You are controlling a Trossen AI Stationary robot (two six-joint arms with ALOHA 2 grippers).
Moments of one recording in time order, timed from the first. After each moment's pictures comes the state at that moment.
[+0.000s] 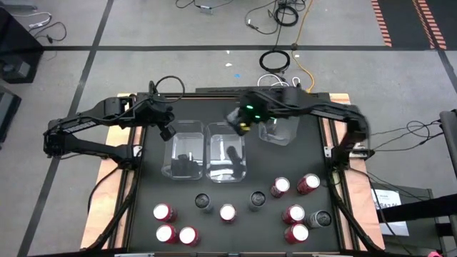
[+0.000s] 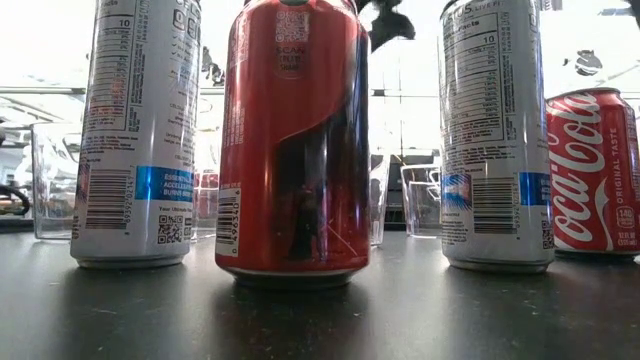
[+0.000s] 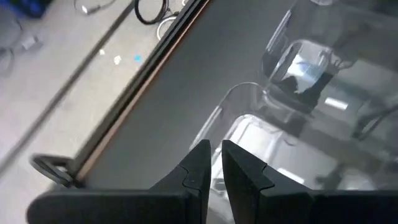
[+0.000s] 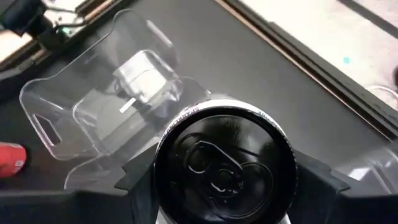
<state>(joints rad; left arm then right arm) 0.26 1.03 1.22 -1.14 -0.33 -0.14 -0.14 1.82 2.04 -1.16 0.22 0.54</state>
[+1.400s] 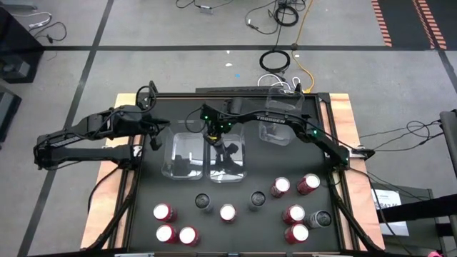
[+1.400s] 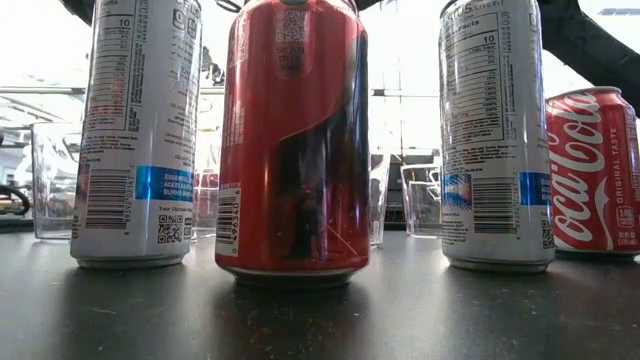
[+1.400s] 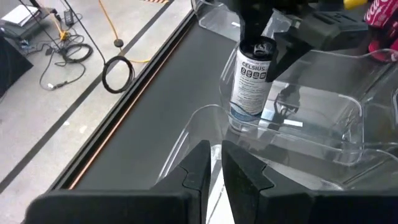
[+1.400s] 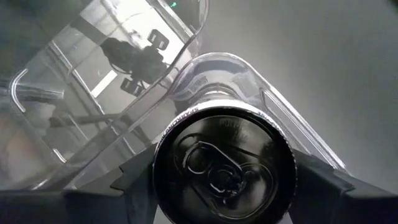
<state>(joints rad) 0.26 0.64 0.85 -0.82 -0.19 0.01 -0.18 2.33 2.35 -1.20 0.07 0.53</state>
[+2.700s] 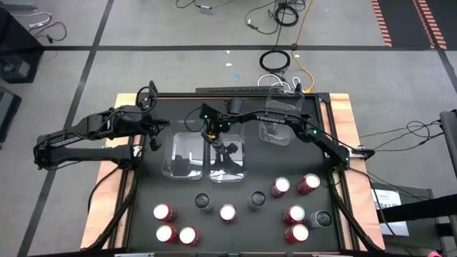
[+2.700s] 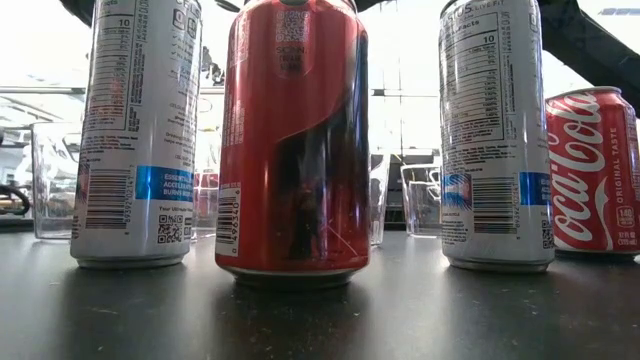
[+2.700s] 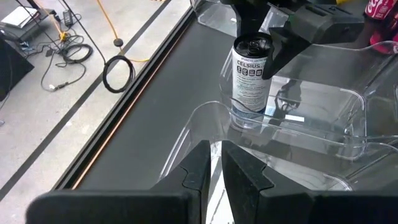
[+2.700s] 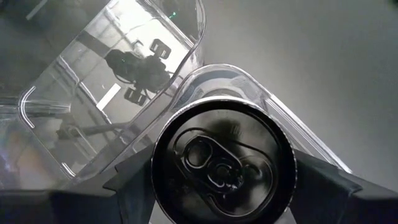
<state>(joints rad) 0.26 0.64 0.85 -0.83 -0.19 0.03 -0.19 2.33 2.35 -1.18 0.07 0.58</state>
